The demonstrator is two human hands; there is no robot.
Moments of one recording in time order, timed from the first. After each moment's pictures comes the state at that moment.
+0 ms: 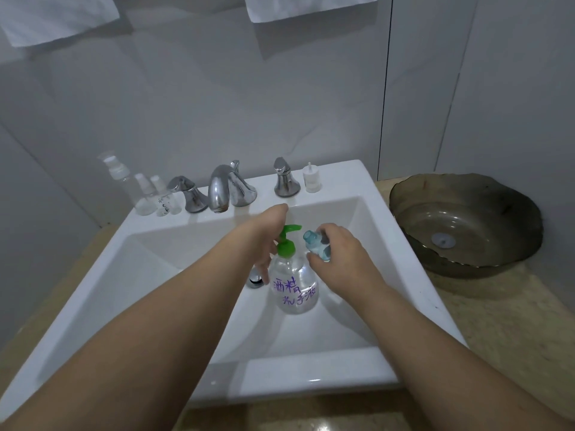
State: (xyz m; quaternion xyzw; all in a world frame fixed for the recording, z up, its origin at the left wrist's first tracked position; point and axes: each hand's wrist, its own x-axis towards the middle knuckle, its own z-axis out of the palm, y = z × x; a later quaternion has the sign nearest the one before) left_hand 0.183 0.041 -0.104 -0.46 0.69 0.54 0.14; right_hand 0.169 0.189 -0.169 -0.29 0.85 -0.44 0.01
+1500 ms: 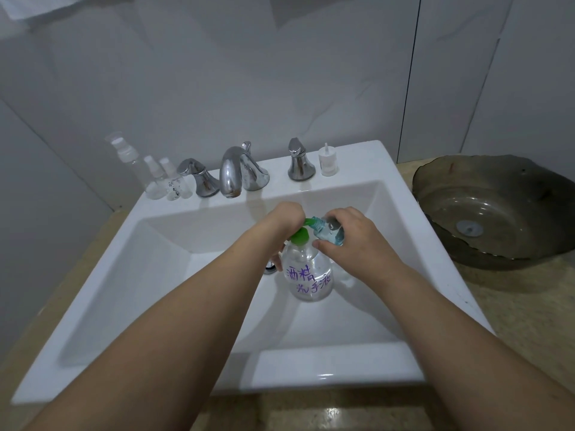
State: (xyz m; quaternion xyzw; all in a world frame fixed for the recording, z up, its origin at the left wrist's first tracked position) left_hand 0.187 0.058 -0.104 -0.49 0.72 0.47 0.13; right_hand 0.151 0.178 -0.178 -0.34 0.84 -0.42 0.01
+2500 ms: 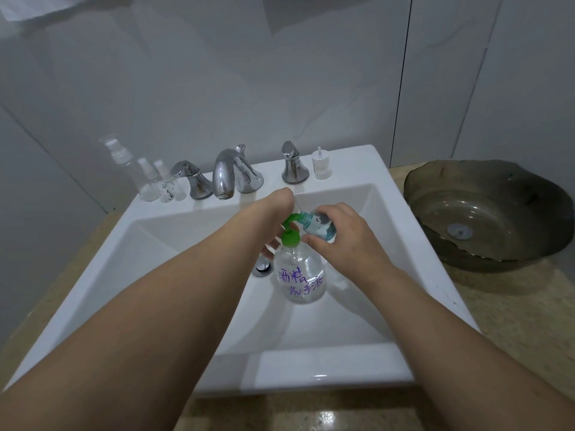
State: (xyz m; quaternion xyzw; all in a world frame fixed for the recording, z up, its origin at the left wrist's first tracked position) left_hand 0.176 0.048 -0.094 -0.47 0.74 0.46 0.12; right_hand 0.153 0.177 -0.171 -0.36 0.82 -0.45 -0.05
